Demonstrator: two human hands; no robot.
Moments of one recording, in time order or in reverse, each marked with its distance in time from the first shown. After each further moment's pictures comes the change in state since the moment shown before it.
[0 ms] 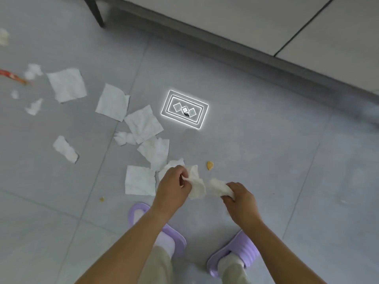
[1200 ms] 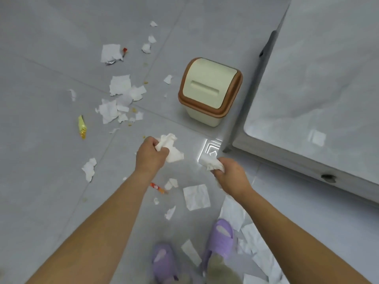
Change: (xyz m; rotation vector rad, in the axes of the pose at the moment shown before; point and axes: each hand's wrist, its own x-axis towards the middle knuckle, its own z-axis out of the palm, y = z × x) left_hand 0.281 -0.017 -0.680 -0.081 0.408 -0.182; right_hand 0.162 -0.692 0.043 -0.011 0.024 -0.335
